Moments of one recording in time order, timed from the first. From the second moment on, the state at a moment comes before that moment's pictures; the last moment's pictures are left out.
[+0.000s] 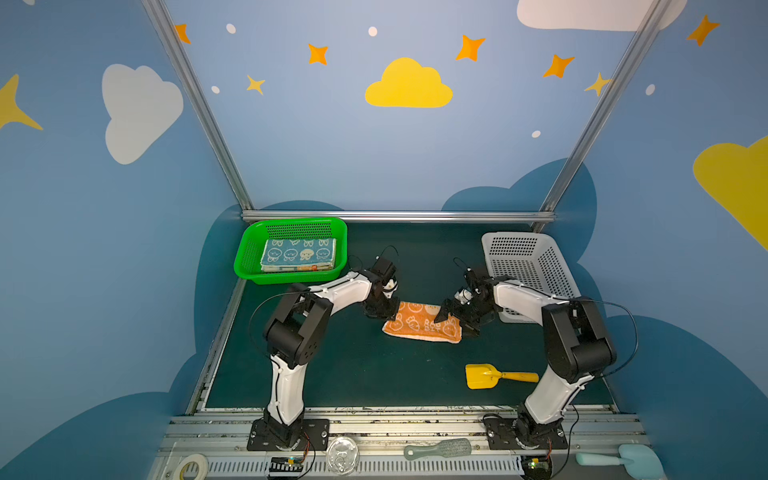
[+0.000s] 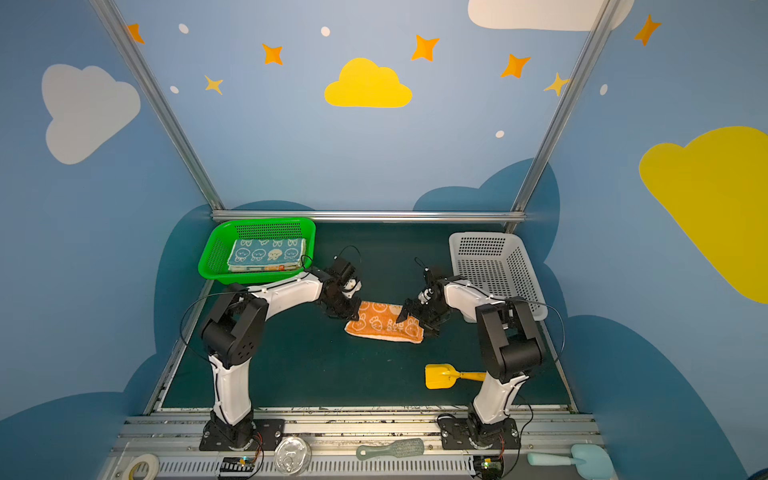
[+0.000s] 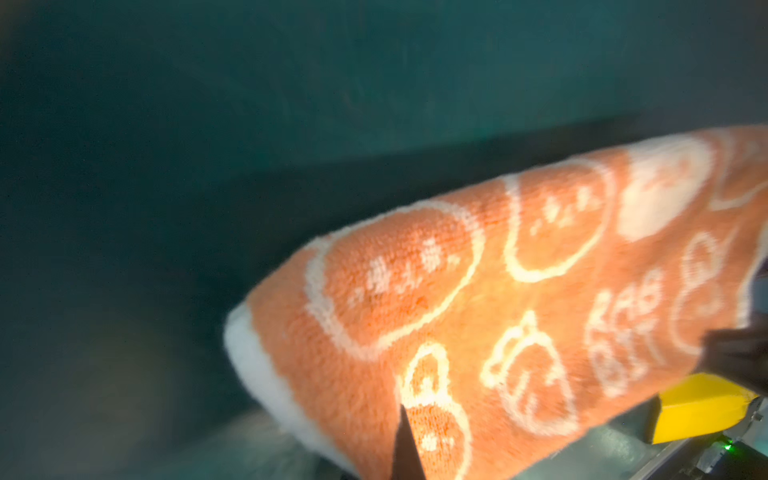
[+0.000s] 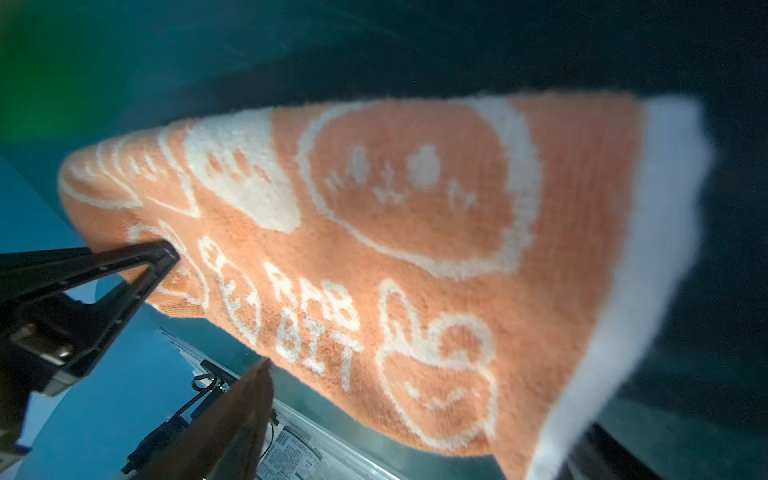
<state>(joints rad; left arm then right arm) -0.53 1.99 1.41 -0.74 0.30 -0.34 0.35 1.77 1.07 -0.72 -0.52 0.58</state>
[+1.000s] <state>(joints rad) -0.01 2.34 2.50 -1.30 0.05 0.08 0.52 2.15 2.07 -0.96 -0.52 0.45</state>
